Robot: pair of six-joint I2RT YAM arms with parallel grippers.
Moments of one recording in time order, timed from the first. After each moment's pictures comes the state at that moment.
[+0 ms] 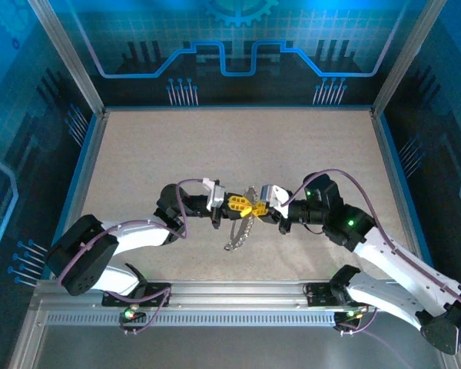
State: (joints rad) left arm -0.67 1.41 0.50 1.17 0.91 -0.17; right arm 0.69 0.87 0.78 -0.39 -0.52 -0.41
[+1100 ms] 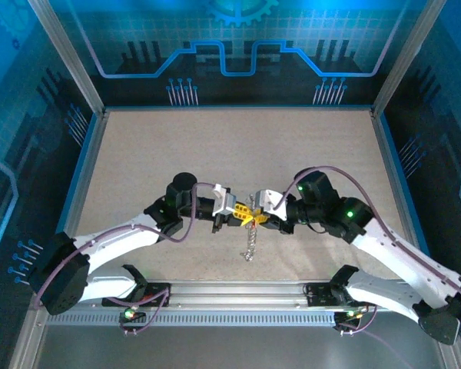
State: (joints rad) left arm -0.69 1.23 0.62 0.45 0.91 0.18; right arm 0.72 0.92 0.92 -0.65 -0.46 -0.53
